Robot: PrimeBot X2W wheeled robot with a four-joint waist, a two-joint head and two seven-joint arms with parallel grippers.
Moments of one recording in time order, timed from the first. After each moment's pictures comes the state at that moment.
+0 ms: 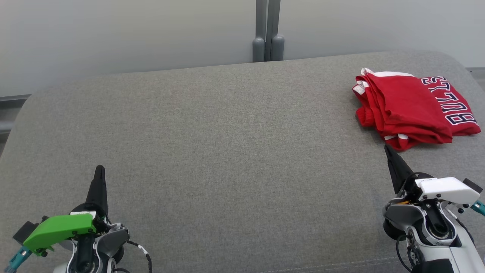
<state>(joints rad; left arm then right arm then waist) -0.17 0.05 0.10 0.31 -1.61 -0.13 0.04 -0.27 -0.05 -0.15 0.41 1.59 0.13 0.18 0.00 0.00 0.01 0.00</state>
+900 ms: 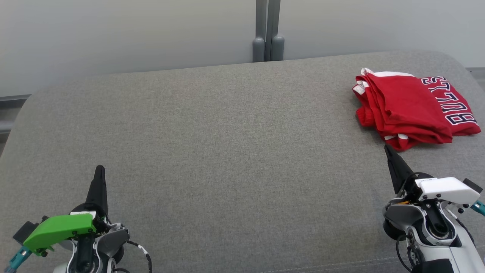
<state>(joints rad) -0.17 0.05 0.10 0.31 -1.61 -0.13 0.04 -0.27 -0.05 -0.15 0.41 1.59 0.13 0.18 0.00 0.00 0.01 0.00</state>
